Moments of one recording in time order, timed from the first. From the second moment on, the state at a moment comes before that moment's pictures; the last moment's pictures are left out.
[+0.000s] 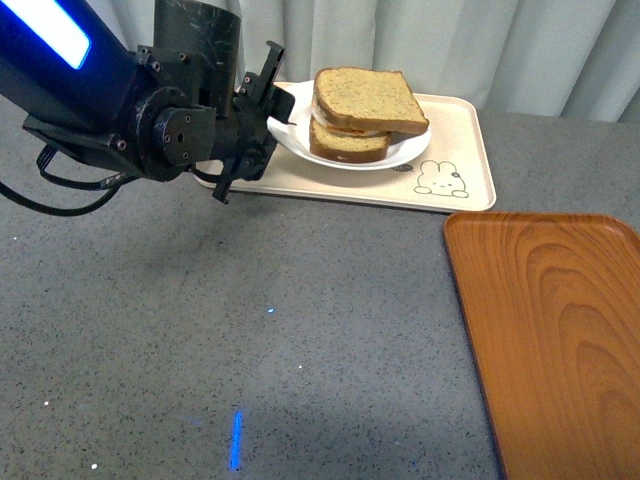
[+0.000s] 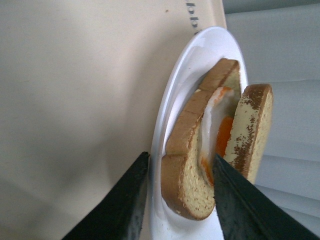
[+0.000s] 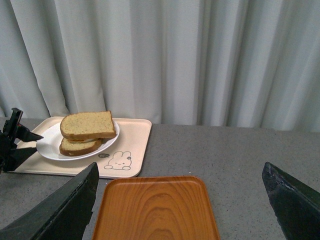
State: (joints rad) left arm -0.29 2.51 1.47 0.58 0.02 -1.22; right arm 0.00 0.00 0.01 0.00 0.00 0.00
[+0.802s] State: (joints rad) left arm -0.40 1.55 0.44 0.58 -0.22 -0.48; right arm 0.00 0.00 0.01 0.00 0.00 0.00
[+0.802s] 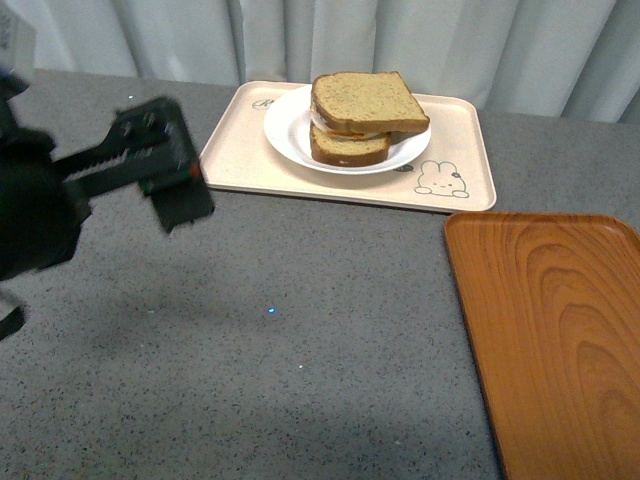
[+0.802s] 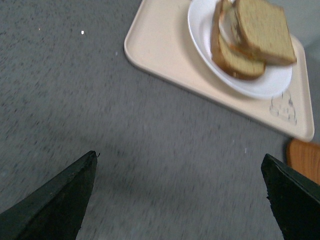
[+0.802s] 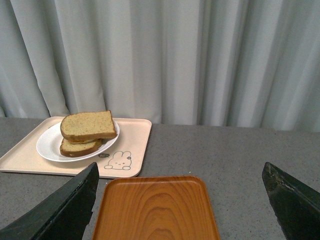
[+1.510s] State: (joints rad) left arm -0.42 0.45 0.02 0.44 -0.40 -0.05; right arm 0.00 0.00 0.01 0.00 0.00 0.00
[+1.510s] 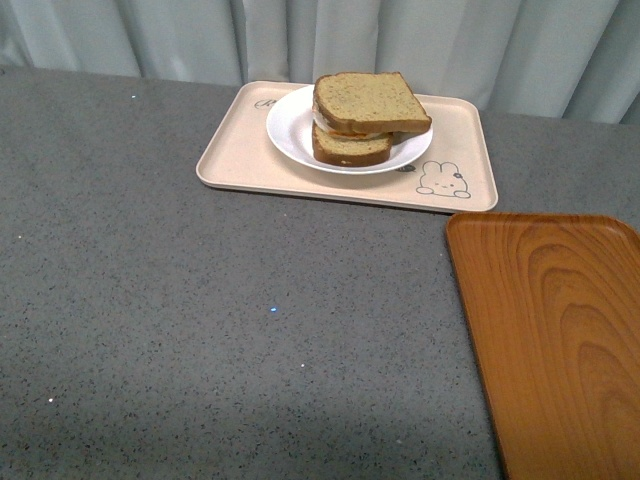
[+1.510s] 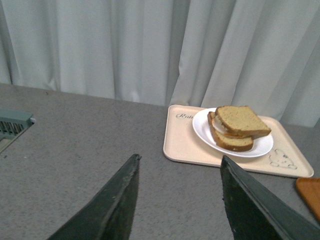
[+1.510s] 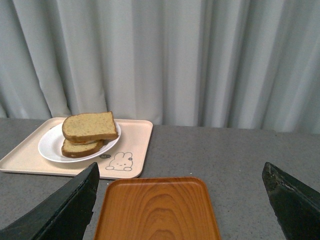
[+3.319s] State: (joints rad) left arm 0.00 0.00 0.02 0.00 0.00 0.00; right arm 0.00 0.00 0.01 0.00 0.00 0.00
